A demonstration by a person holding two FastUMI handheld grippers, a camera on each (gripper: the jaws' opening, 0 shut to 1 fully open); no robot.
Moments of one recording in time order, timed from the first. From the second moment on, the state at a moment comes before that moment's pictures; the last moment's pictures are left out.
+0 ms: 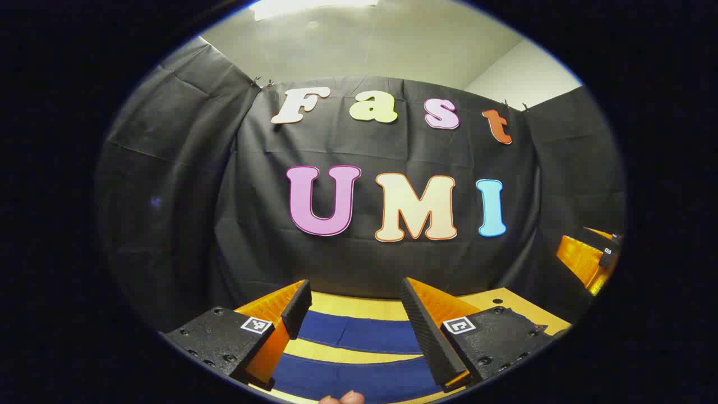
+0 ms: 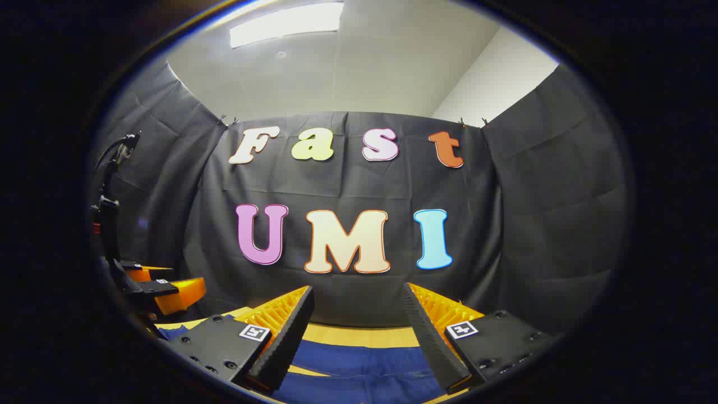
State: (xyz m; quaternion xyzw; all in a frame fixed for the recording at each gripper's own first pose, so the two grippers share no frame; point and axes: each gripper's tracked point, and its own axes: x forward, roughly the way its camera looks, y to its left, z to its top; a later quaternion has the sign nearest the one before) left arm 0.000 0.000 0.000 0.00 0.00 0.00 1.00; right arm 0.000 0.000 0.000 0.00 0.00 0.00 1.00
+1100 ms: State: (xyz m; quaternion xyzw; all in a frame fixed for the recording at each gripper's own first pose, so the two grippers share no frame) left arm -0.002 0.026 -0.026 0.09 0.03 -0.03 1.00; right arm 0.004 -0.003 -0.009 -0.01 0.02 0.00 1.00
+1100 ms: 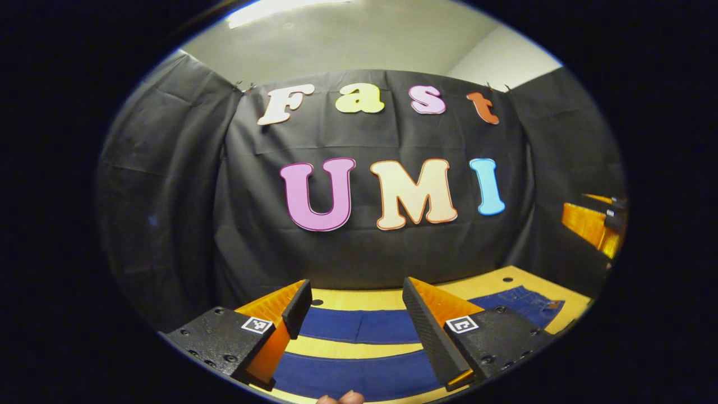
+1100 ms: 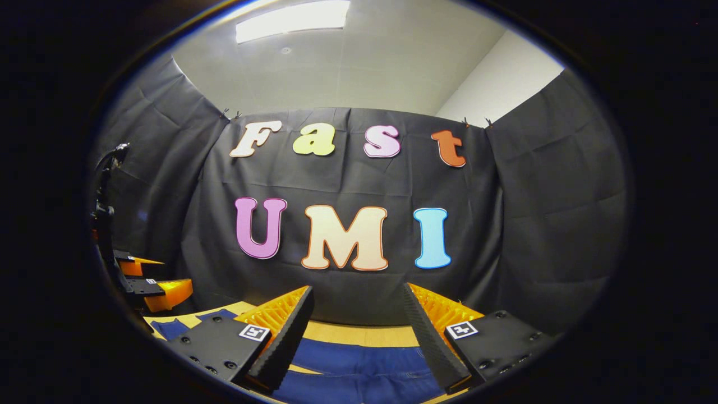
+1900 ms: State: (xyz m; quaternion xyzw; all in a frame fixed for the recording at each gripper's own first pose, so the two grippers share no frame) left arm -0.061 0.141 -0.202 0.37 0.25 -0.16 0.88; right arm -0.018 -0.021 -0.058 -0.04 0.06 -0.06 1.00
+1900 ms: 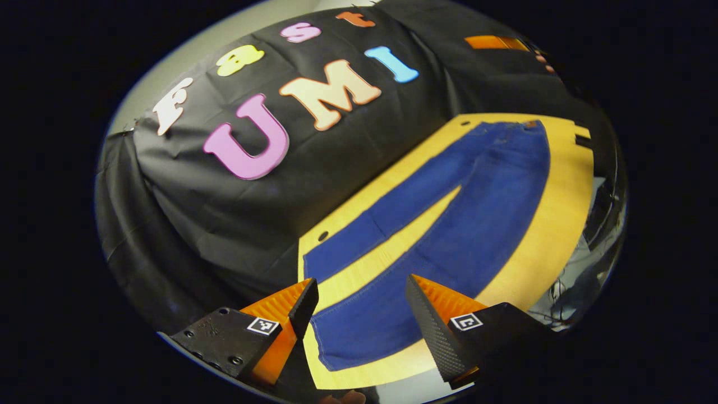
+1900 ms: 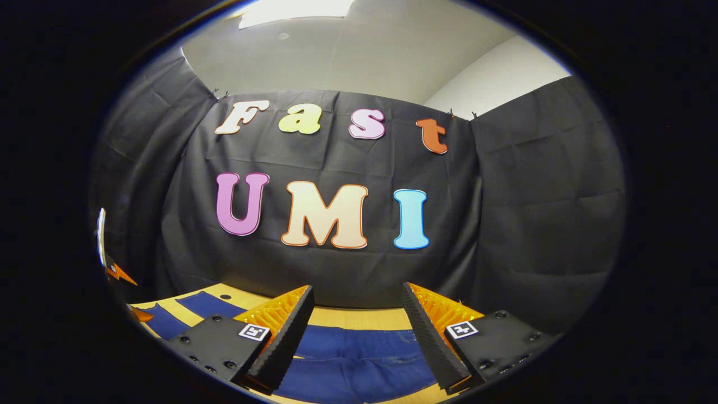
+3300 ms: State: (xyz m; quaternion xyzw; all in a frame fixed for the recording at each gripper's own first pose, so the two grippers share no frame) left arm -0.053 0.184 -0.367 0.49 0.42 -0.30 0.70; right arm -0.033 -0.067 -0.092 -0.10 0.12 -0.11 0.98
